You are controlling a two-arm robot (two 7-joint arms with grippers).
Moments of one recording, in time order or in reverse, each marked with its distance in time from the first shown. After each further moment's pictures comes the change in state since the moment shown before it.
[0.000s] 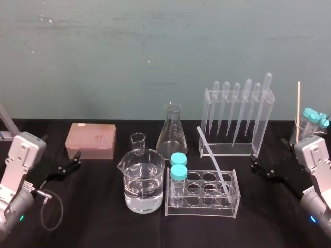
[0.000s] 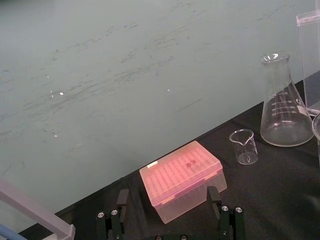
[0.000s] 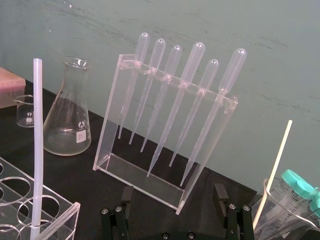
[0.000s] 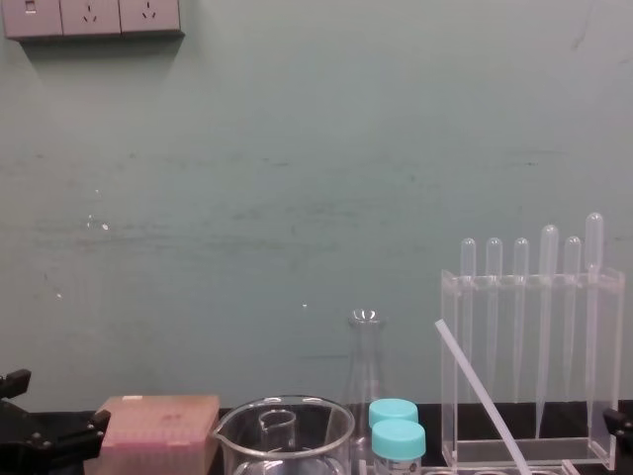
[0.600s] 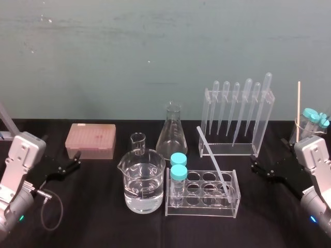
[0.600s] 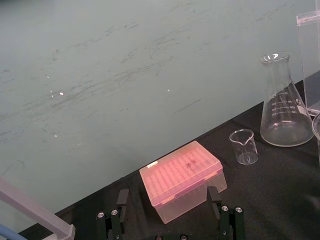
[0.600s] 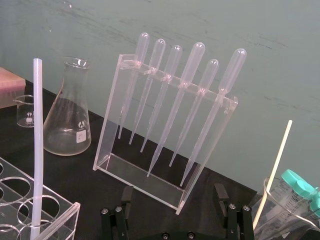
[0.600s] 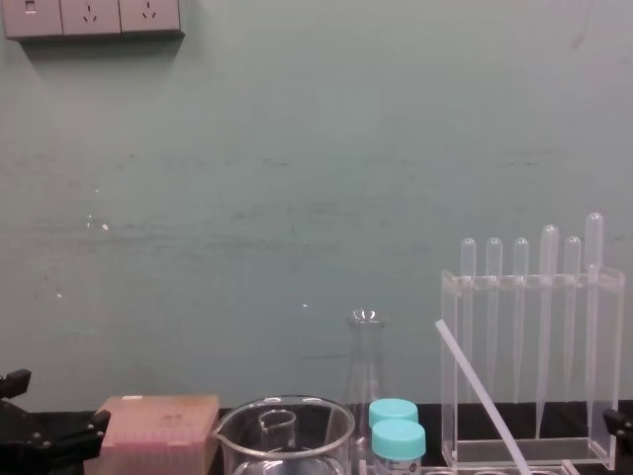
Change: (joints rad) left arm 0.000 0.000 0.000 0.000 0.000 0.000 0.000; right arm 0.000 0.000 0.000 0.000 0.000 0.000 0.000
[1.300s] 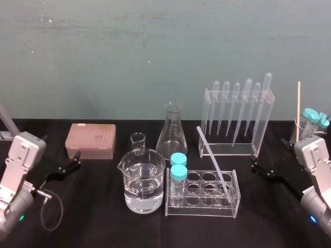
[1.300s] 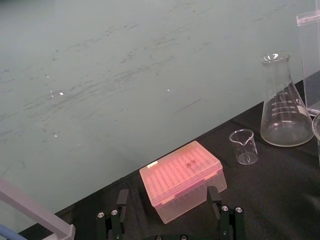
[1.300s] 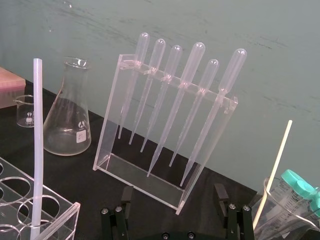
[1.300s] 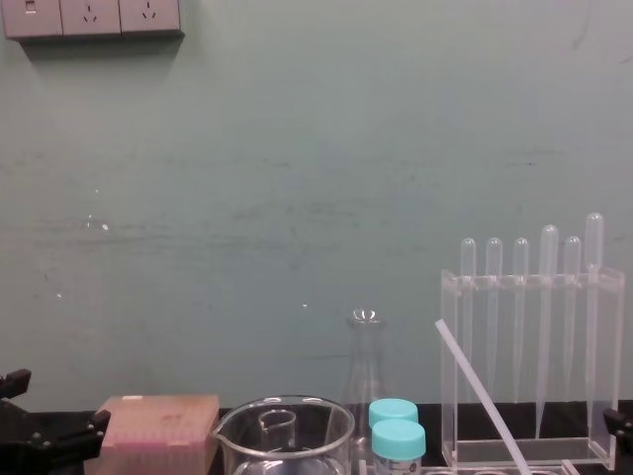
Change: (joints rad) left arm 0.000 0.000 0.000 0.000 0.000 0.000 0.000; right arm 0.000 0.000 0.000 0.000 0.000 0.000 0.000
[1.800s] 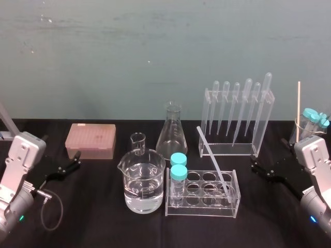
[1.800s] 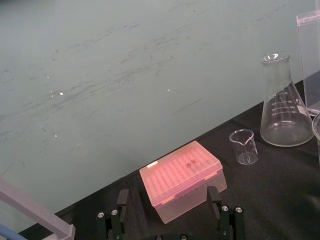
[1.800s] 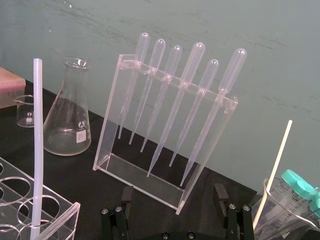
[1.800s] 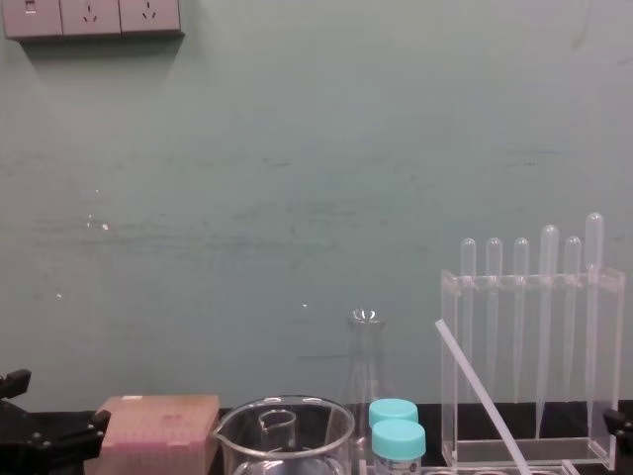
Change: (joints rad) left arm 0.000 0.000 0.000 0.000 0.000 0.000 0.000; right arm 0.000 0.000 0.000 0.000 0.000 0.000 0.000
